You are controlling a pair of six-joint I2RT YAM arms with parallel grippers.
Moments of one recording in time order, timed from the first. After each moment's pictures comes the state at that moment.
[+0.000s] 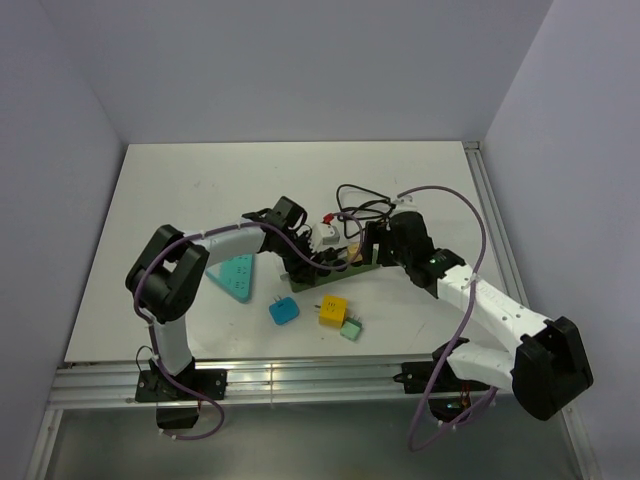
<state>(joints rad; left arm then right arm) -0.65 1.86 1.18 -0.41 0.57 0.45 0.49 1.13 0.69 -0.26 0.12 0.39</state>
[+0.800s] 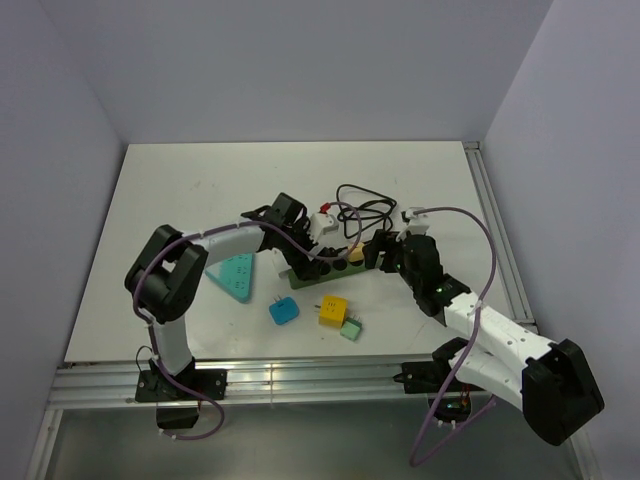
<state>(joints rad) -0.64 1.87 1.19 -0.32 0.46 0.33 0.48 0.97 0.41 0.12 0.17 0.43</state>
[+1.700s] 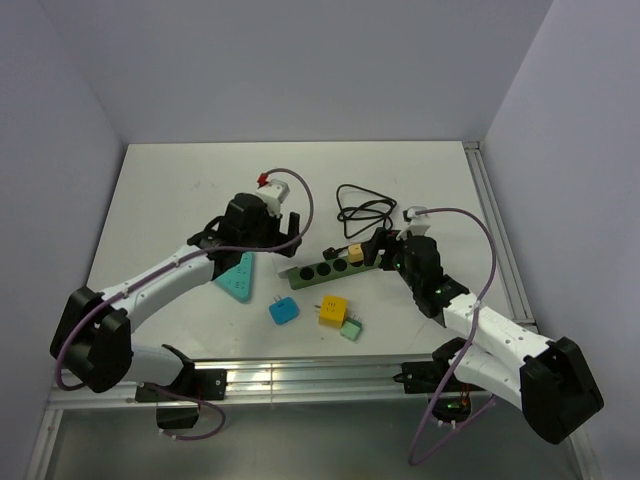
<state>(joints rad) -0.63 1.38 0.93 -0.13 0.04 -0.16 0.48 0.98 0.38 0.23 0.16 0.44</state>
